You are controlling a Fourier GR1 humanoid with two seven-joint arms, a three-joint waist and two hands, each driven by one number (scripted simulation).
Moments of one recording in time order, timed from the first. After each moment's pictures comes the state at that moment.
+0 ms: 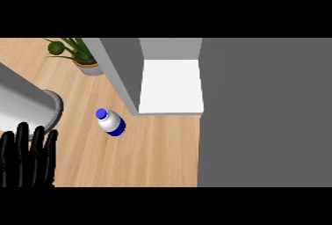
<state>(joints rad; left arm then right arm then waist) 0.35 0.02 -0.45 -2.35 -0.13 0.49 0.13 0.65 -0.11 0.05 -2.44 -0.20 0.29 0.01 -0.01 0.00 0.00</state>
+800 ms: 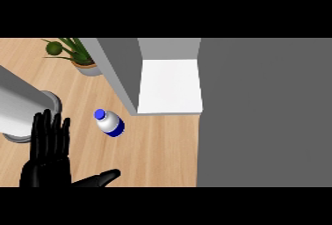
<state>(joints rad) 0.27 0.01 -0.23 -2.05 0.10 0.44 -0.01 0.81 -0.10 0.04 -2.44 -0.20 0.39 -0.14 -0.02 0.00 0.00</state>
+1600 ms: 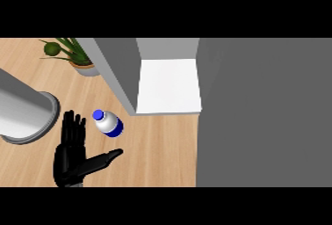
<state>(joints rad) 0.12 0.01 -0.04 -1.49 0.26 0.28 -0.31 1.02 -0.10 0.05 -2.45 -0.19 0.49 -0.31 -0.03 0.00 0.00</state>
